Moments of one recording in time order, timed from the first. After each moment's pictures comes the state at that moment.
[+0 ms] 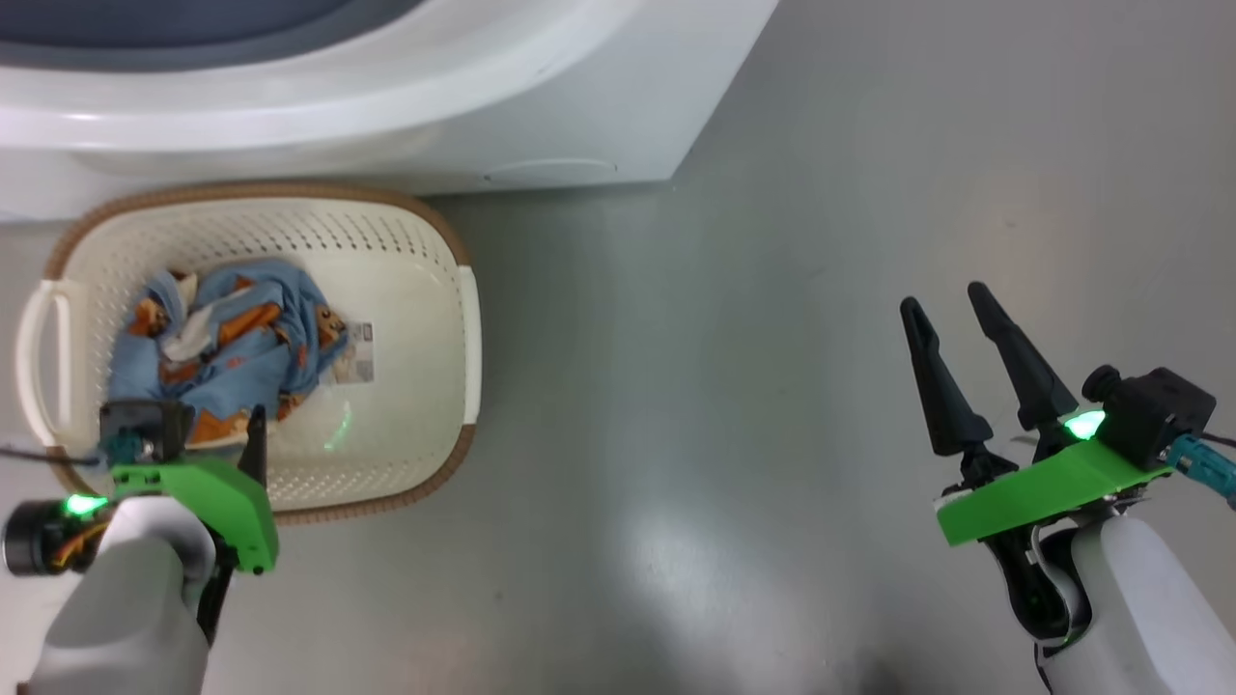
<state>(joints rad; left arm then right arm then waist) -0.74 0.19 -0.24 1.21 -0.24 -0.13 -0.25 -0.33 -0.22 0.16 0.21 0.49 0.13 -0.25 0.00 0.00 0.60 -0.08</state>
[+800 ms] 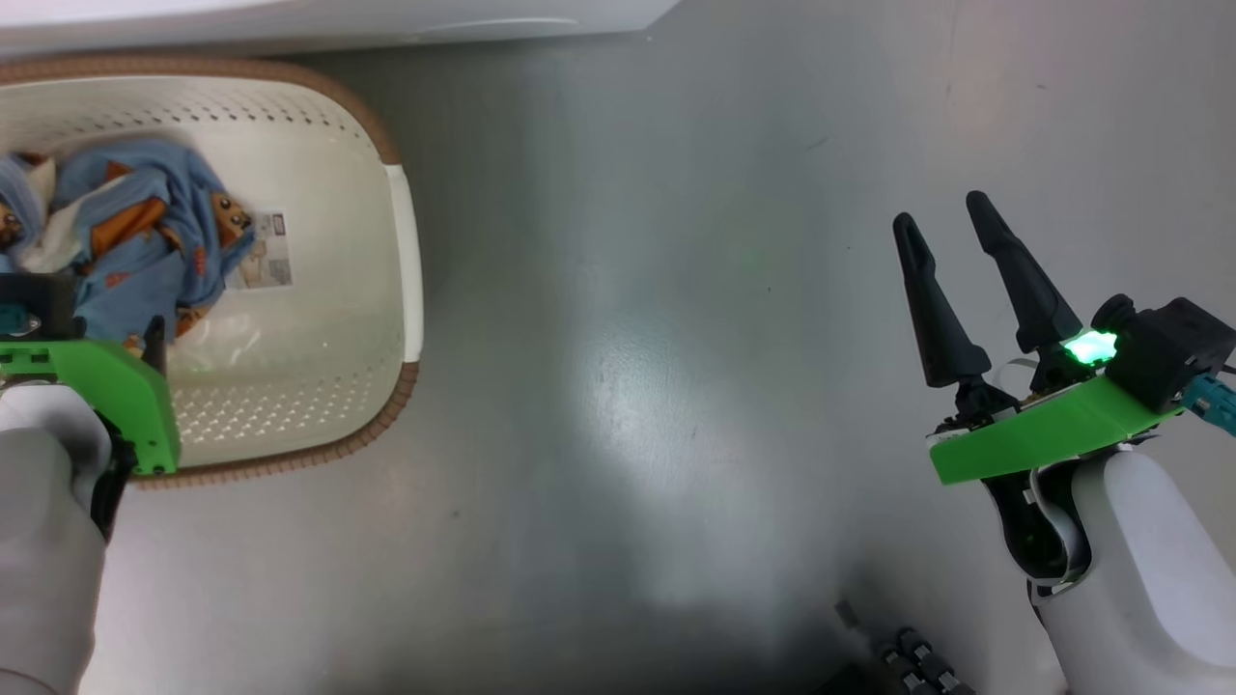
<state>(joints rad) -0.98 0.30 -0.38 1.29 -0.34 -0.13 -0.06 -0.44 -0.22 0.17 0.16 0.47 0.13 -0.26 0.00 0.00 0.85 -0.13</state>
